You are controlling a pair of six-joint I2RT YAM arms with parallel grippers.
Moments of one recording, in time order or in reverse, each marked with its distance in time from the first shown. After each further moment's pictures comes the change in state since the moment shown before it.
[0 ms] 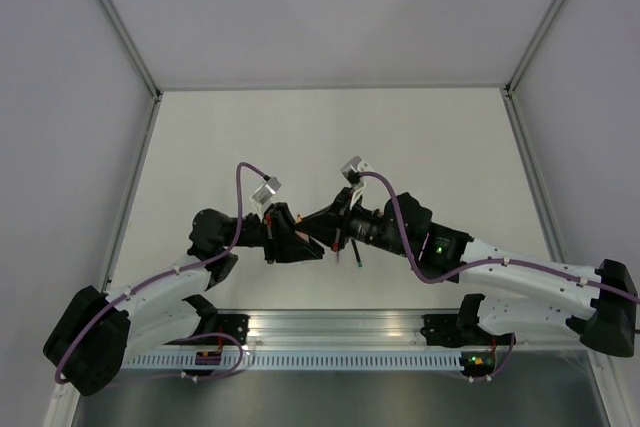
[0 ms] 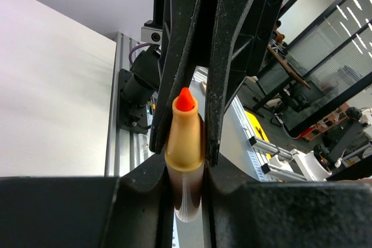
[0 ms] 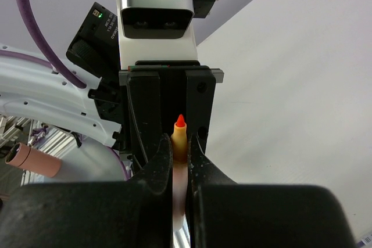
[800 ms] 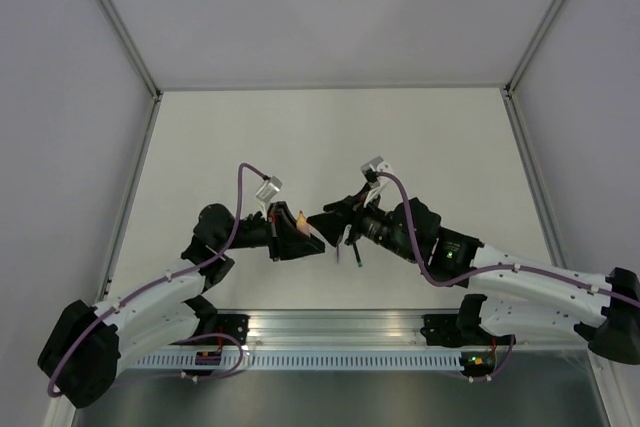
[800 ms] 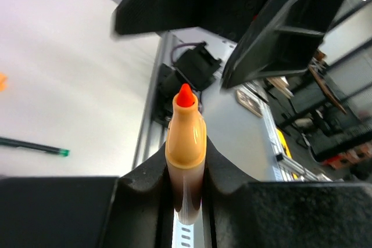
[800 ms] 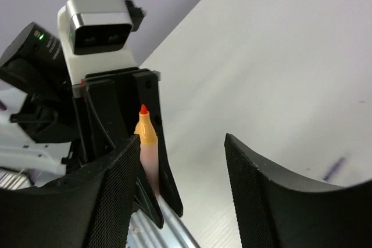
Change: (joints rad) left arm -0.003 -0.079 0.012 -0.293 -0.116 0.137; right arm -0.005 -0.061 -0.065 -0.022 0.164 0.017
